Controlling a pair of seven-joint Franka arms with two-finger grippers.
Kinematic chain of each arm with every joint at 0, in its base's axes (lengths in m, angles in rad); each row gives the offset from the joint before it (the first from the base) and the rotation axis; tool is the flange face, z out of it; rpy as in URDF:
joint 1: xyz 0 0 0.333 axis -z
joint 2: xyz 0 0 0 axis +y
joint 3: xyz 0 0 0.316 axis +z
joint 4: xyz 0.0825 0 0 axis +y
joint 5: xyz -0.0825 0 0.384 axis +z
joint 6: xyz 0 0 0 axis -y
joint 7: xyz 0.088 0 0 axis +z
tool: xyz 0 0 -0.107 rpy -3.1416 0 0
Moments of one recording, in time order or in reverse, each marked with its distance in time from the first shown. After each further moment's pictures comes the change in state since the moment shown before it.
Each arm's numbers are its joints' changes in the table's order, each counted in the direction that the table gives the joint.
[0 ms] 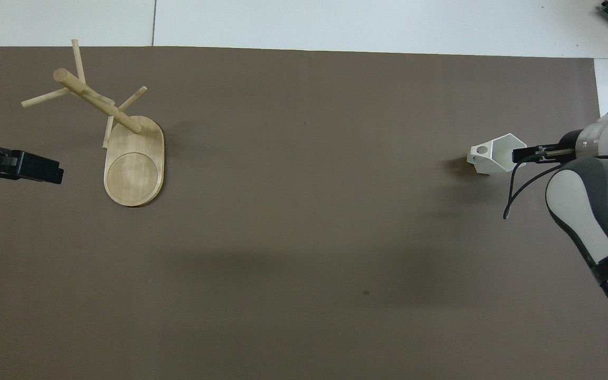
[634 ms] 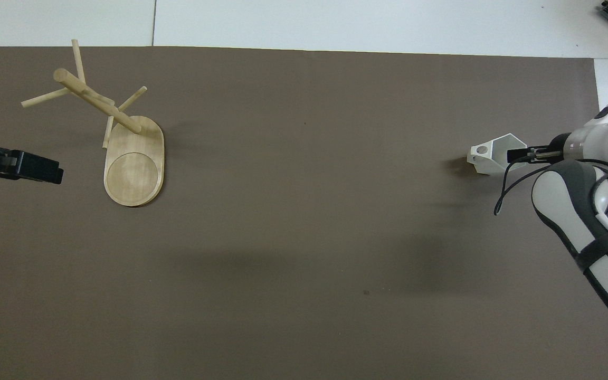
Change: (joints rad) left arm -0.001 0.000 0.000 0.000 0.000 0.000 0.000; right arm 0.017 0.070 0.000 0.019 0.000 0.114 0.007
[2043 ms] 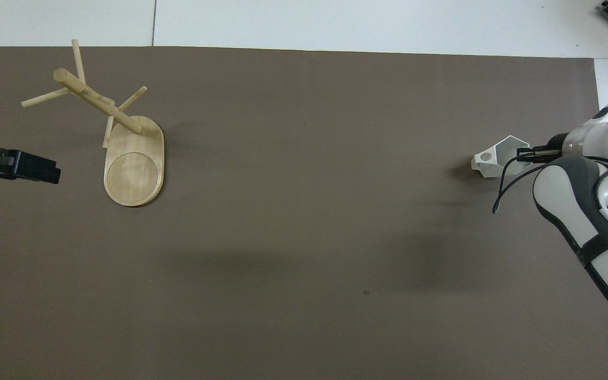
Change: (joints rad) left arm -0.003 0.000 0.003 0.000 0.000 -0.001 0.000; right arm -0.004 0.004 0.003 -0.038 0.056 -0.086 -0.006
